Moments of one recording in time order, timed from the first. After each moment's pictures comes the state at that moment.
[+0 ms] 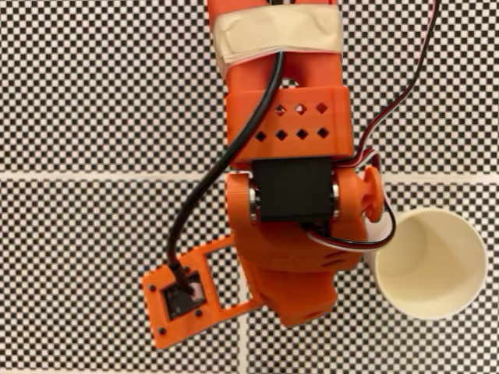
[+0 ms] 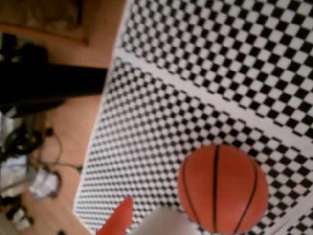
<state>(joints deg) -5.1 66.5 60.1 65.5 -17.8</state>
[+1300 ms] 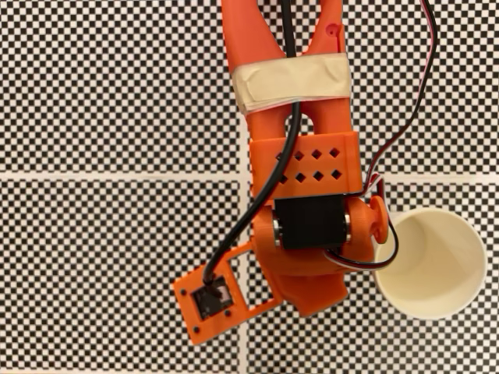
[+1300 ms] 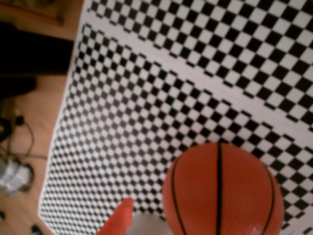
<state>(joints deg) -7.8 57.5 56.4 65.5 -19.5</state>
